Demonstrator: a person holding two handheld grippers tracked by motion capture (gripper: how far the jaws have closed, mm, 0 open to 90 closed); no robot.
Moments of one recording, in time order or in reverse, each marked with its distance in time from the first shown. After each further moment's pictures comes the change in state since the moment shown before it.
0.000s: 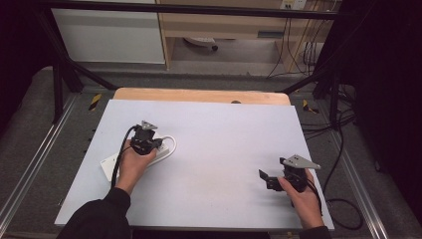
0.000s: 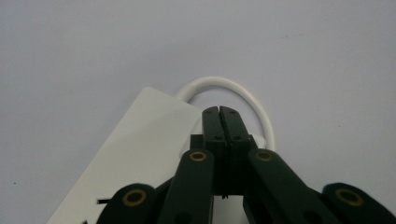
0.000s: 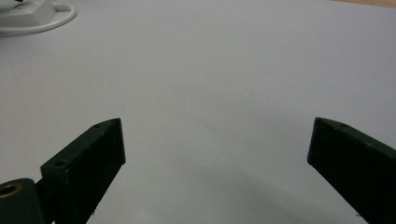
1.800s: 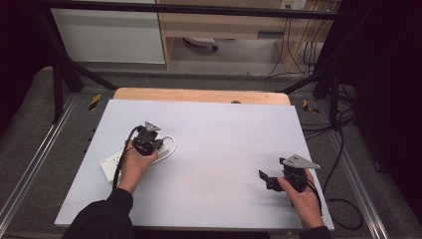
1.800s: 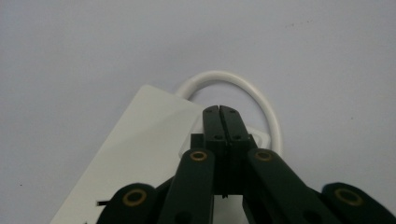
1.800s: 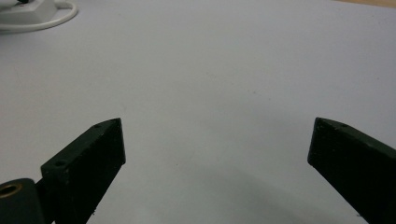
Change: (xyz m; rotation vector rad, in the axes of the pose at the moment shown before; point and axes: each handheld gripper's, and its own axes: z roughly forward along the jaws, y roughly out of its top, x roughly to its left) left arm -0.006 0.000 0.005 0.026 0.039 0.045; right arm 0.001 0.000 0.000 0.006 0.002 -0.008
